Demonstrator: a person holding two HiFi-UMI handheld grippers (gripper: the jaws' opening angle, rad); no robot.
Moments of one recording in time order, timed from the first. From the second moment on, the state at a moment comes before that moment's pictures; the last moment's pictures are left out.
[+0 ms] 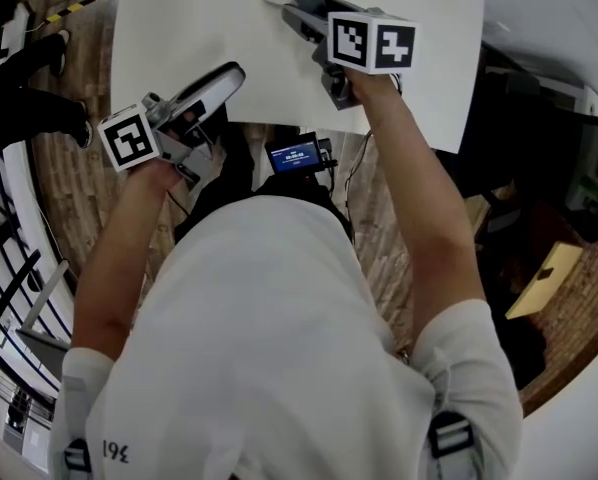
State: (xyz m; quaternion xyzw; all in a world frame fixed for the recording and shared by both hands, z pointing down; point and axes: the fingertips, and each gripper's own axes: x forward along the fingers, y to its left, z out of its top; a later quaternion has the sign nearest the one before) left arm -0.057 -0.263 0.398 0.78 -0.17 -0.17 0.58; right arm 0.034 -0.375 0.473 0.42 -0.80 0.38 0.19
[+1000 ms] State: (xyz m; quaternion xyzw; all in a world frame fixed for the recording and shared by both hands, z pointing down) left arm -0.047 -0.288 0.448 0.75 -0.21 -0.14 0.61; right arm 0.036 -0.467 0.554 0.43 -0.78 0.22 0.39
